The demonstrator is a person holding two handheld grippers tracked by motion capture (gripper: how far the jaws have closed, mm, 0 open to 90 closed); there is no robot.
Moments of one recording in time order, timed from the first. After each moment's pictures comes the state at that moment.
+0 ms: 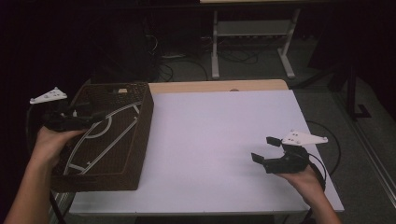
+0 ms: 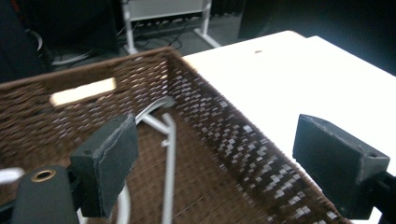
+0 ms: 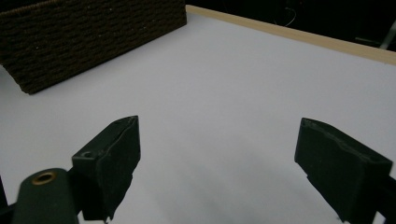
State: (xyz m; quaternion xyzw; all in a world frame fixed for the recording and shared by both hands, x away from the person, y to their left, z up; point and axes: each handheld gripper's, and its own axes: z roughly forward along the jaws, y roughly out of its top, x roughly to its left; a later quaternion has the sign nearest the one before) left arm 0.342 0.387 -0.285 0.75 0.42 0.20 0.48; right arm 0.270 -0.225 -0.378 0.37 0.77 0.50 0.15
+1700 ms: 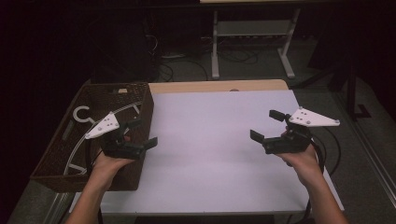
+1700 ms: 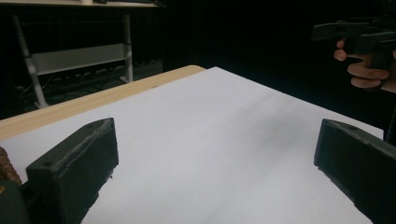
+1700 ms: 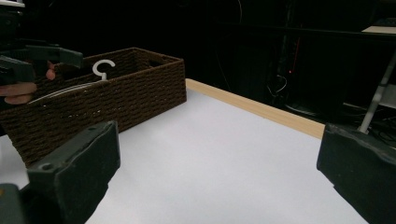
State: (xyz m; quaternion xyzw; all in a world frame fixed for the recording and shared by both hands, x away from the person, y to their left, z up) left arm 0.300 0.264 -0.336 0.73 0.30 0.15 0.59; right arm 0.292 -0.217 -0.326 0.33 0.71 0.59 0.20
